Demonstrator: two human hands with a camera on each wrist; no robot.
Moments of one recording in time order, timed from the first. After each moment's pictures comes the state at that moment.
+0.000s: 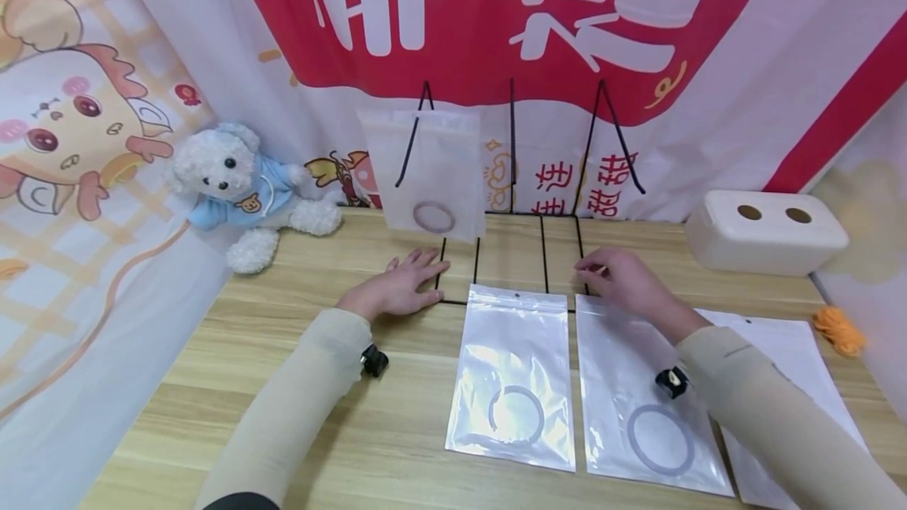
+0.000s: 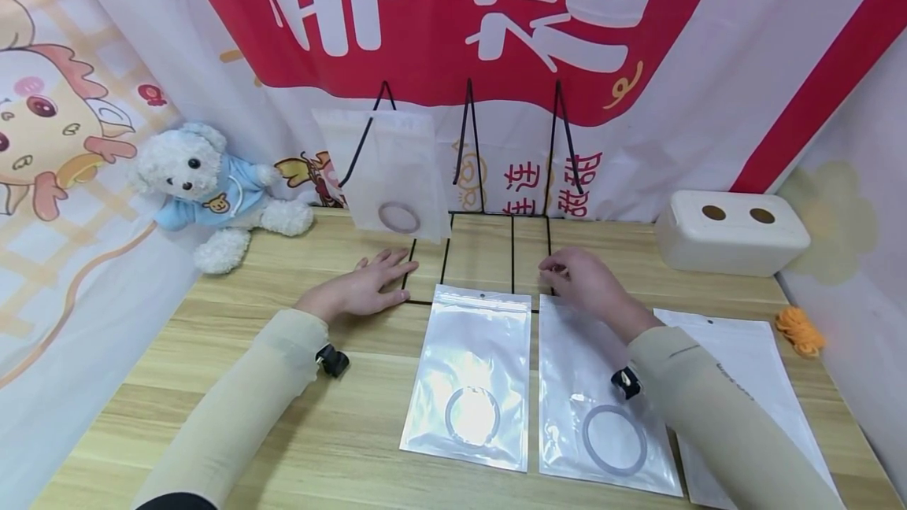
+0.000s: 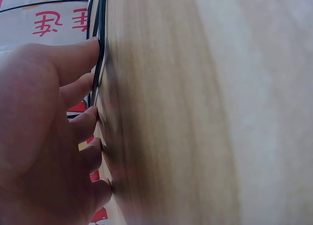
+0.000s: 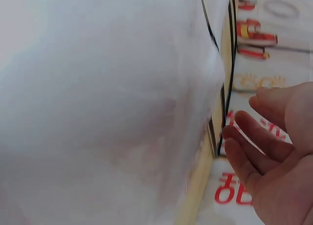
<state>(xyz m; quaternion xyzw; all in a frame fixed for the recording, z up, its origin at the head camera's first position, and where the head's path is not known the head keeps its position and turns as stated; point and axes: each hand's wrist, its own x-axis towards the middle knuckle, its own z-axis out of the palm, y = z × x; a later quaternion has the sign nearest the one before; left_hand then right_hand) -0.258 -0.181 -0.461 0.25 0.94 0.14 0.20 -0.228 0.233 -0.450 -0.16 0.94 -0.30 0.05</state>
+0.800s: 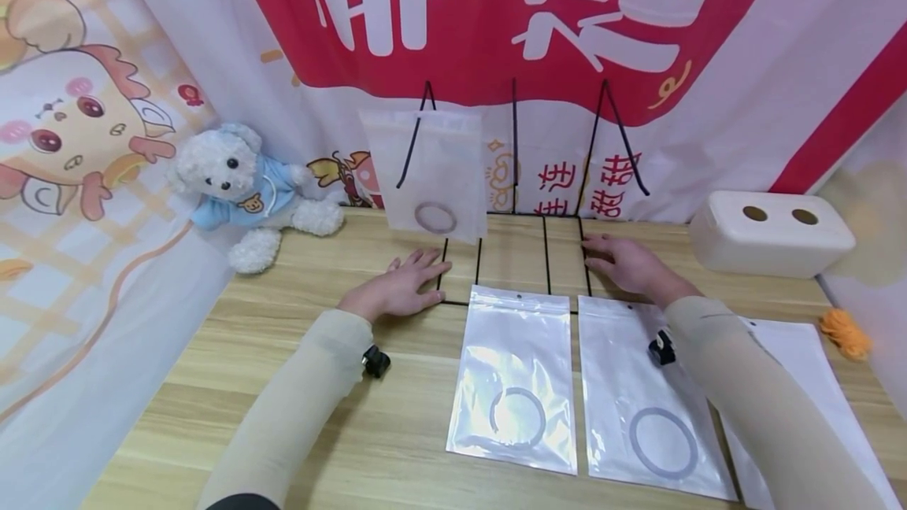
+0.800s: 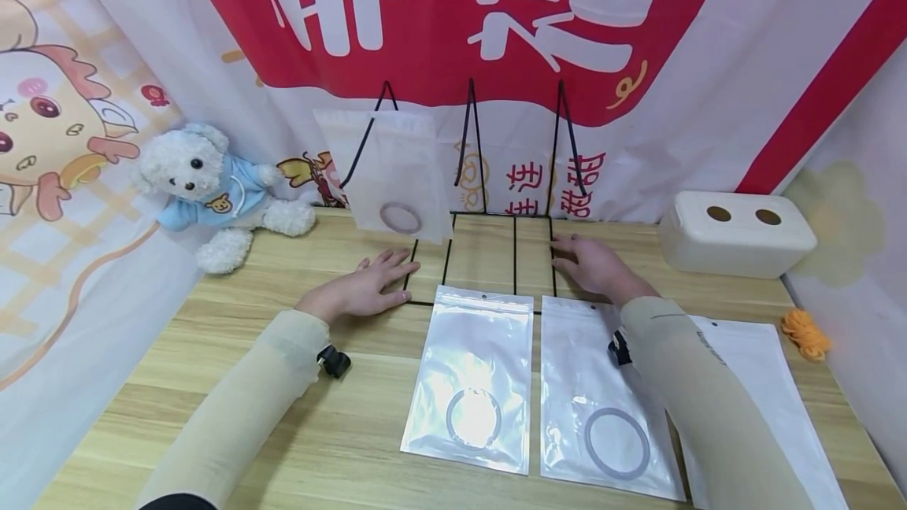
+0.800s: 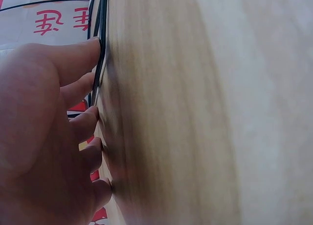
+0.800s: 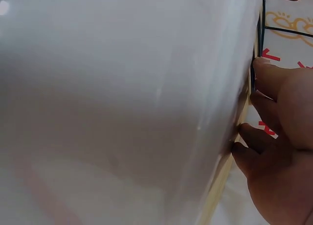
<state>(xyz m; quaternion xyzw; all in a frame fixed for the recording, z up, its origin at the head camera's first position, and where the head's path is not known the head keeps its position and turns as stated) -0.259 -0.181 -0.463 0.25 0.94 0.14 0.19 -0.284 0.257 -0.472 -0.15 0.96 -0.22 0.12</state>
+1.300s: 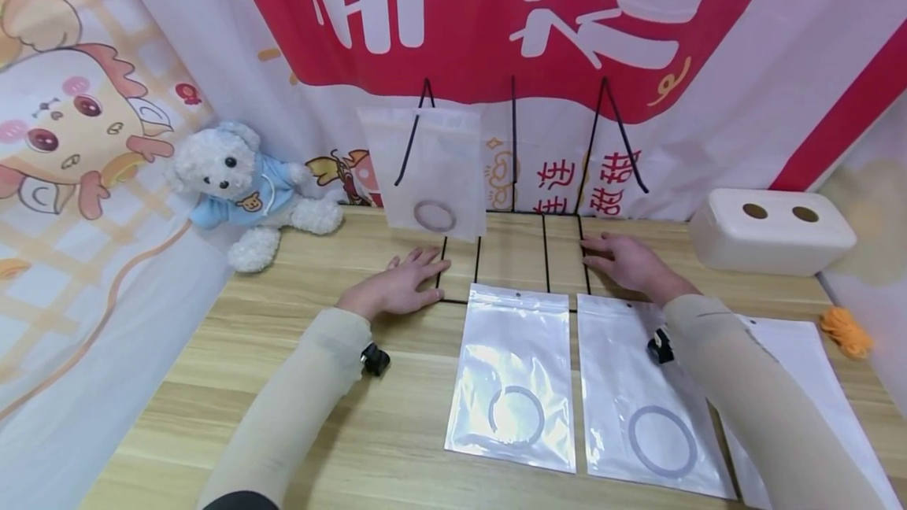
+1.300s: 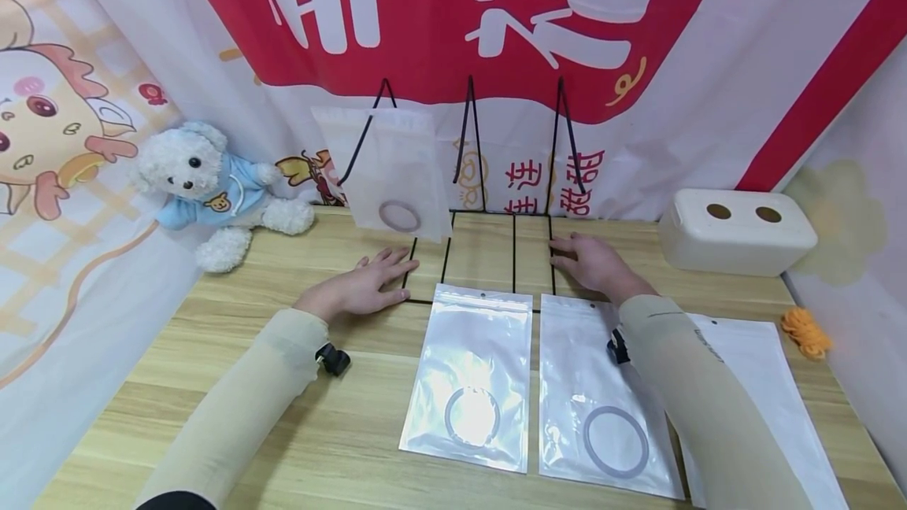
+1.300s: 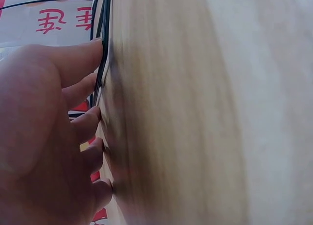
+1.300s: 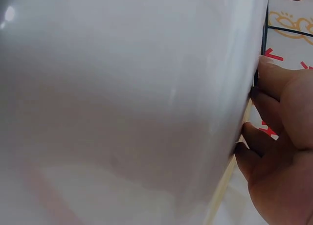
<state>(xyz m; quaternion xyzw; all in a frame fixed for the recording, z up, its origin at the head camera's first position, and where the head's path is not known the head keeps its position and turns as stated) -0.259 -0.180 -0.461 0.25 0.94 0.14 0.20 -0.285 0.257 -0.473 -0.11 0.96 -0.22 0.14</state>
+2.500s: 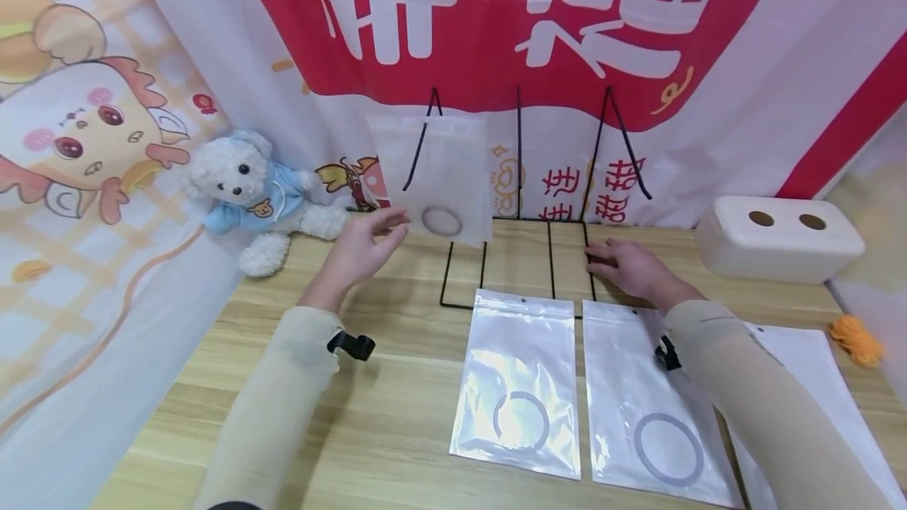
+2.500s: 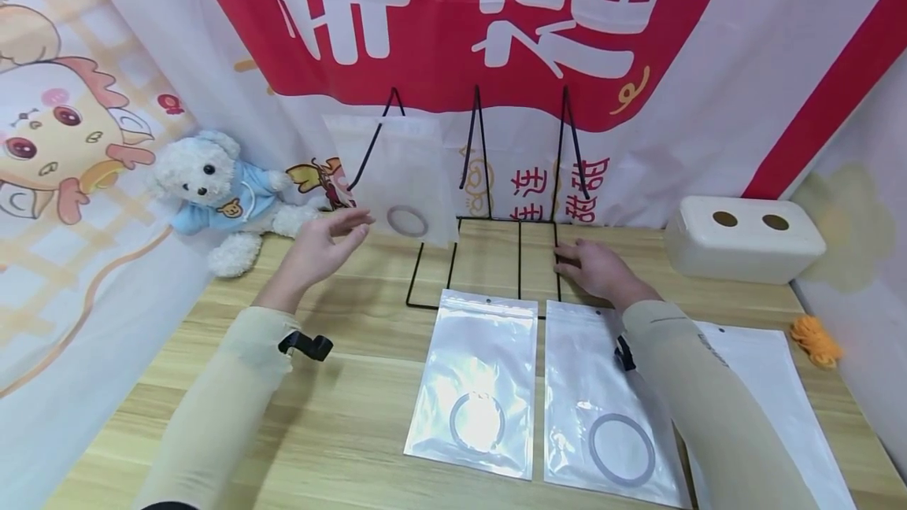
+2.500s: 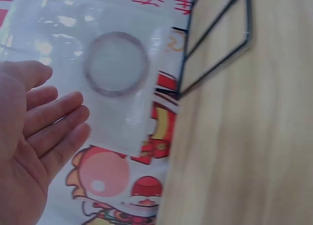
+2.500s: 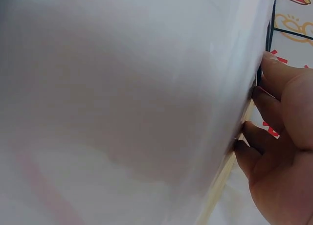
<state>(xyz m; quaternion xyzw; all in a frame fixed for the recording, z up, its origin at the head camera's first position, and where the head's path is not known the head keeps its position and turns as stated) -0.259 -0.220 -0.395 0.16 0.91 0.37 -0.05 -0.283 0.255 -0.472 -0.12 0.96 -0.21 0.13</state>
